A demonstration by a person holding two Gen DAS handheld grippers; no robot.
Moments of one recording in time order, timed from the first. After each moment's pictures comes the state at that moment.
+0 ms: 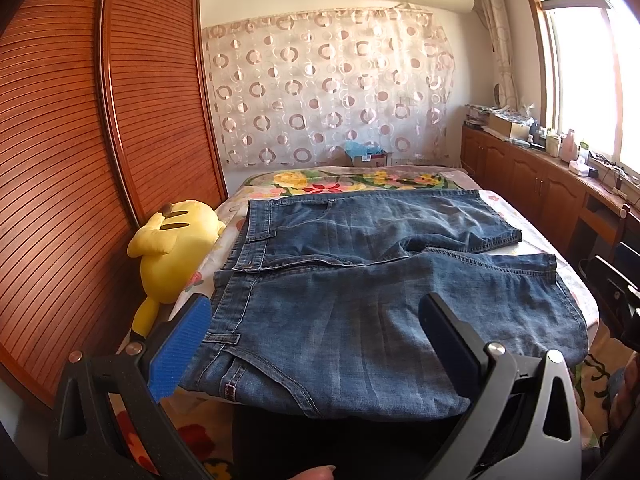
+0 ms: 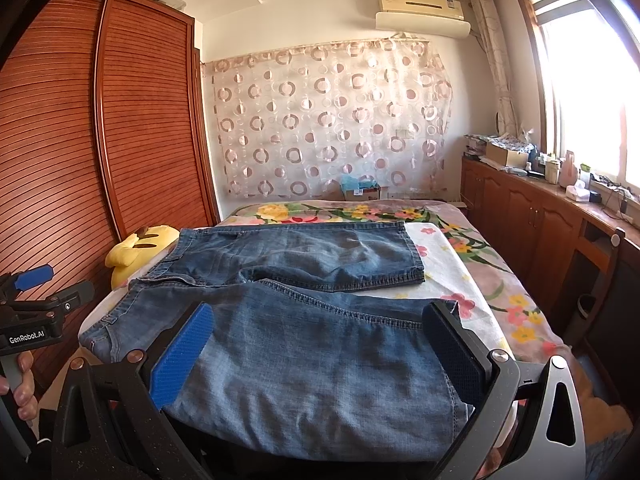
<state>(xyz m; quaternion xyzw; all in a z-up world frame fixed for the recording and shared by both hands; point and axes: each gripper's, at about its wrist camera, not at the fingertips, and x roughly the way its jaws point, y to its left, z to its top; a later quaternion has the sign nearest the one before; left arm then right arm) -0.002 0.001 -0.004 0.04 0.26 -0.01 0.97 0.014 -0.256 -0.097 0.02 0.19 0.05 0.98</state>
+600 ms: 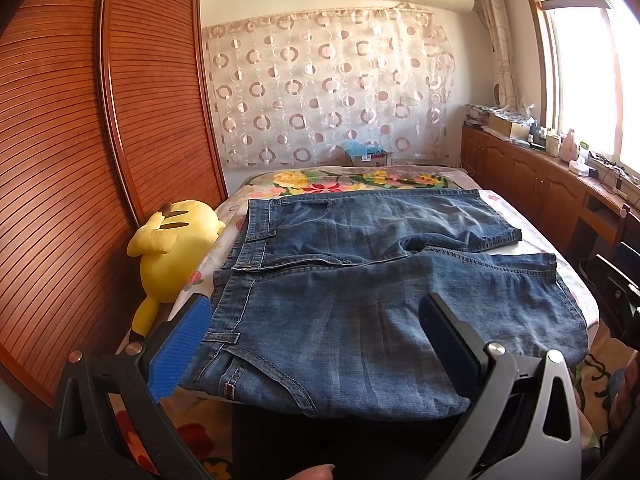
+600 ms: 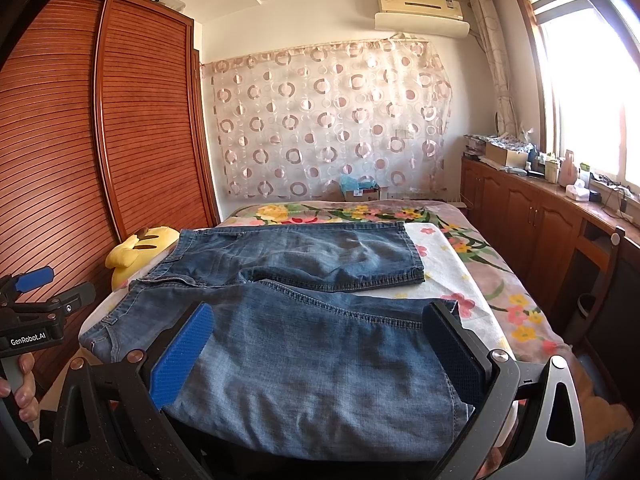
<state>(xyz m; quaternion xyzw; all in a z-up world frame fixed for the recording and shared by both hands) -0.002 0.002 -0.004 0.04 0.26 -0.01 0.97 0.015 -0.256 -0.097 0.03 0.19 0.05 0.98</state>
